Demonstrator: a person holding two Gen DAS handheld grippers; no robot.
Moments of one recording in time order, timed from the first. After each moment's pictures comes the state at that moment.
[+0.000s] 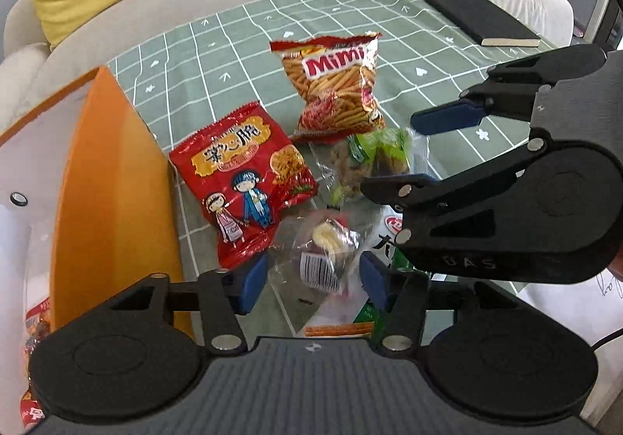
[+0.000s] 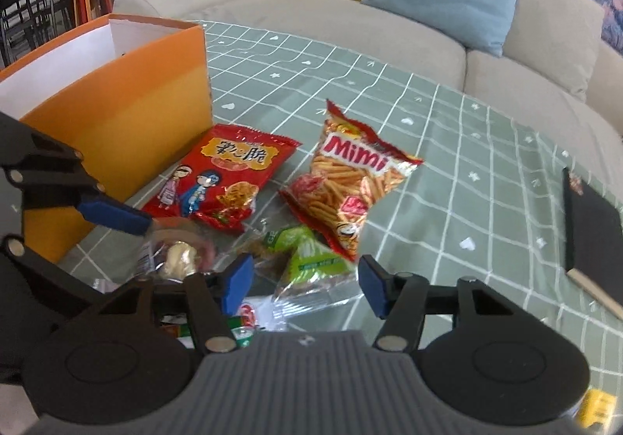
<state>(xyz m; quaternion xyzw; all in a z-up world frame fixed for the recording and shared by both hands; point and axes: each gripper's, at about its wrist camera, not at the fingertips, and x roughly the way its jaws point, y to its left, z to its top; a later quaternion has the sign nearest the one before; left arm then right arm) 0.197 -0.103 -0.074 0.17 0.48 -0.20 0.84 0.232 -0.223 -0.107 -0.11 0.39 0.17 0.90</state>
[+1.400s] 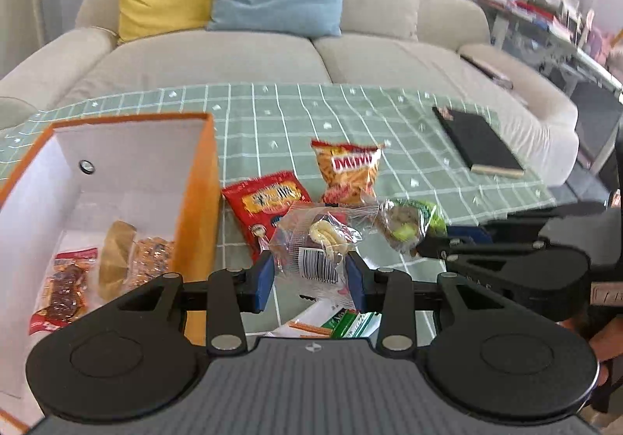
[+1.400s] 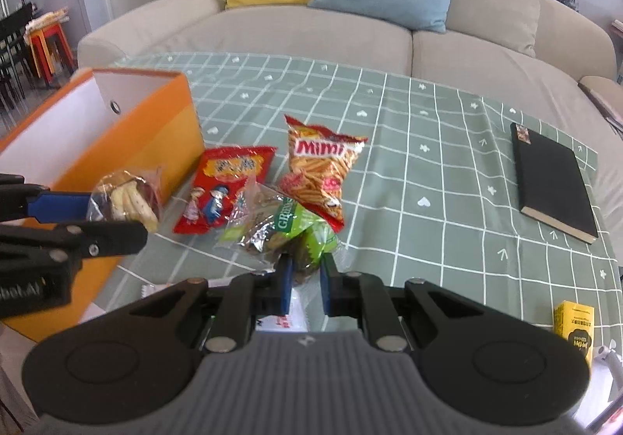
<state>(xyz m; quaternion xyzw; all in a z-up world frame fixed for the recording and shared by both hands) 0.138 -0.056 0.007 0.00 0.39 -0.15 0.91 0.177 -0.235 -0.057 -0.03 0.40 0.10 0.91</state>
